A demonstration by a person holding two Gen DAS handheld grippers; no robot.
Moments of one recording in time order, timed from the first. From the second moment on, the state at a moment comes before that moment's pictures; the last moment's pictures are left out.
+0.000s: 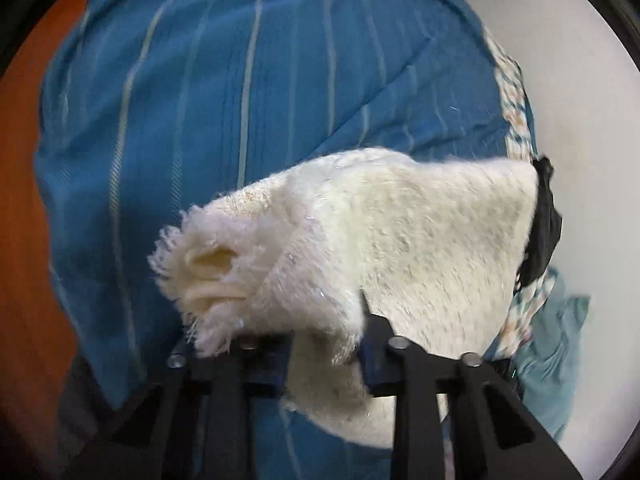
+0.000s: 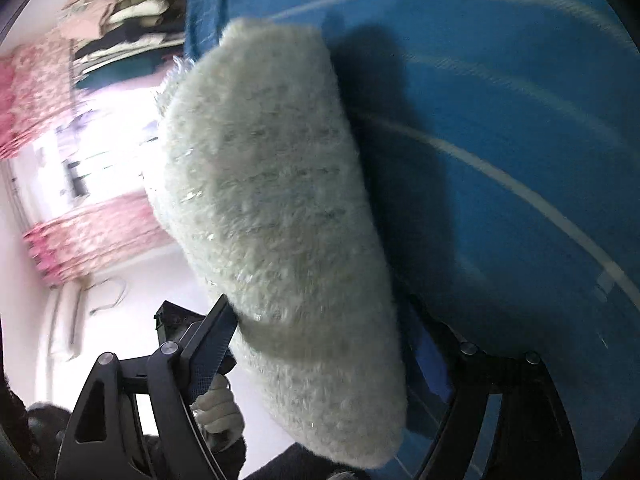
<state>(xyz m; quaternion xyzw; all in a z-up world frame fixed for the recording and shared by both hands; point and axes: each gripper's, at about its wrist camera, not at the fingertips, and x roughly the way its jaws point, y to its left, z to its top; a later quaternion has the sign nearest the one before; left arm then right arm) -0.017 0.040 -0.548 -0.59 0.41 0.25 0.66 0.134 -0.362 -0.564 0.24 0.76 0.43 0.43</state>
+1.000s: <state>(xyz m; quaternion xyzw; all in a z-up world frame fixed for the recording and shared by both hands) 0.144 0.043 -0.576 -0.53 0.43 0.14 0.71 0.145 -0.437 -0.561 0.42 0.69 0.28 0.52</state>
